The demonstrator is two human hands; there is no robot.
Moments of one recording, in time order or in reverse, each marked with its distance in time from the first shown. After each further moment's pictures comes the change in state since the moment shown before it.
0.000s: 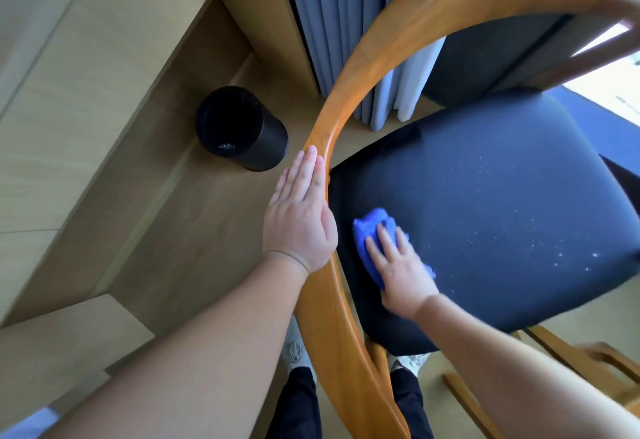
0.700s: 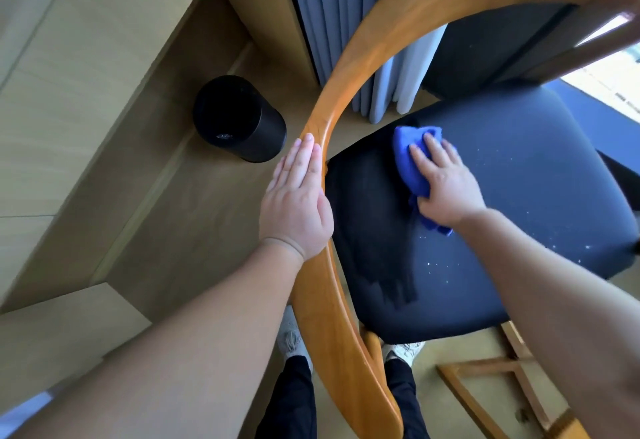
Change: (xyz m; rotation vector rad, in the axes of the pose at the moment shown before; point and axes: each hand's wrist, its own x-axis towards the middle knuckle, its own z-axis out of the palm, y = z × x) left_hand 0.001 -0.001 0.000 0.024 -0.009 -0.014; right_hand 0.038 0.098 -0.092 0.234 0.334 0.119
